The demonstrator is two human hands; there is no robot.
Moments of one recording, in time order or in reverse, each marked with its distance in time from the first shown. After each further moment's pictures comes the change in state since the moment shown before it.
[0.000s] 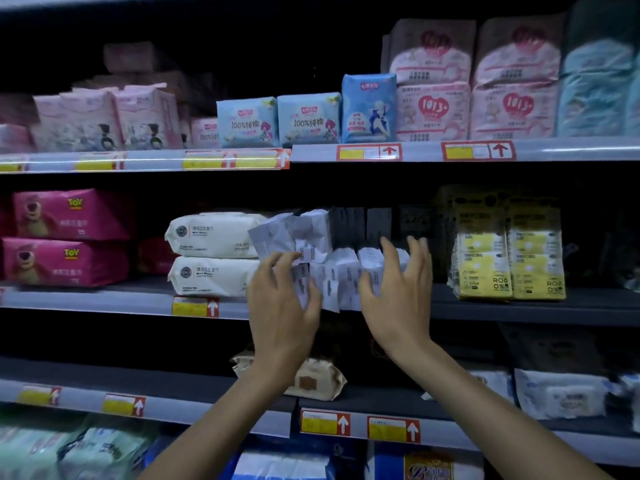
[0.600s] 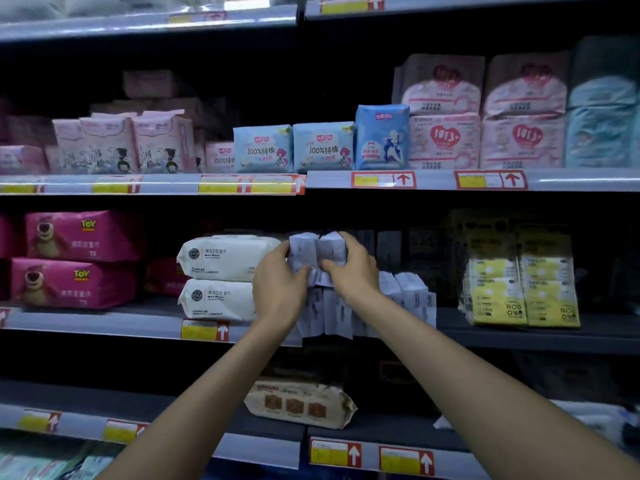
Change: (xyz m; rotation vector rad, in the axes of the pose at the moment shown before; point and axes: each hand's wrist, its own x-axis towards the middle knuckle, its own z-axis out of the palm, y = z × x) left_hand 0.089 -0.015 -0.007 -0.233 -0.191 -0.383; right_hand 0.078 -0.073 0.040 0.470 -0.280 0.218
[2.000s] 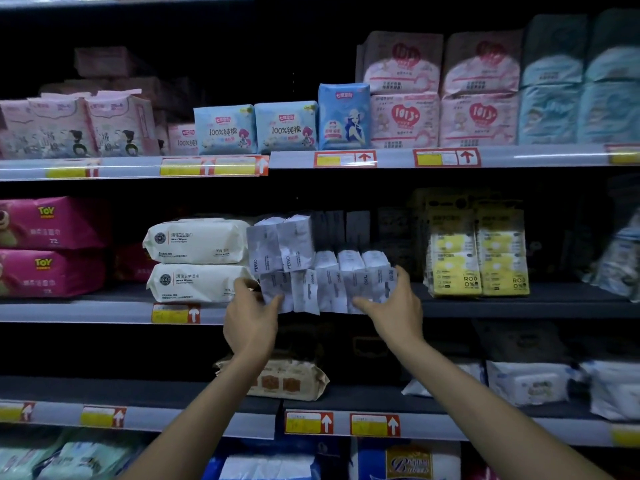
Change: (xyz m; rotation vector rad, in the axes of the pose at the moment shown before) left_hand -0.065 -0.040 0.031 0.126 0.010 -0.289; right_hand -0.068 0.106 -0.076 -0.090 0.181 0.172
